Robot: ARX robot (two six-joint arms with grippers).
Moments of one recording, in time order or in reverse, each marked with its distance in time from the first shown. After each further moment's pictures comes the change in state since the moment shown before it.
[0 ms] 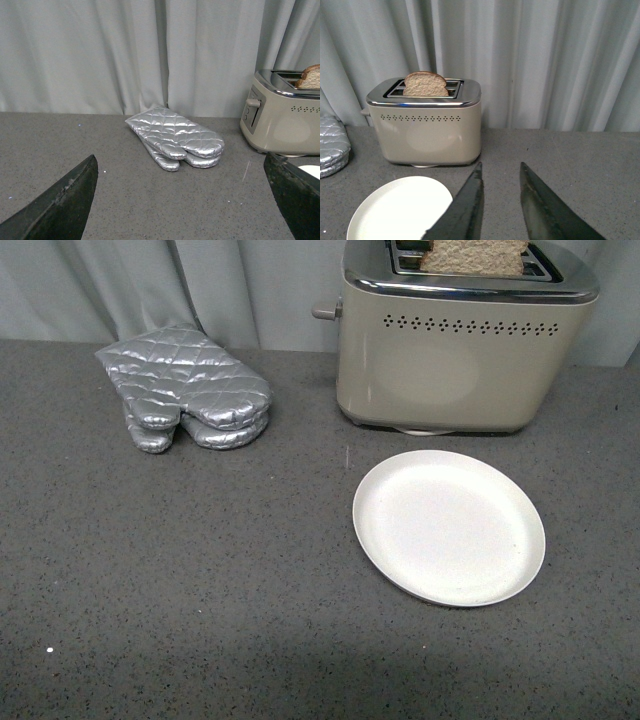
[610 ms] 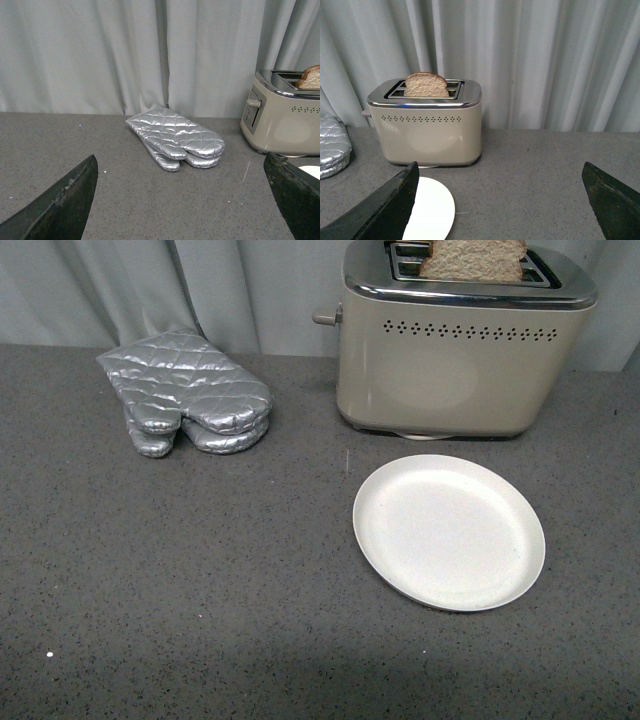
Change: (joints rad) left arm 0.000 0.000 0.000 0.000 0.000 0.000; right arm 0.000 -0.001 0.000 0.000 0.000 0.003
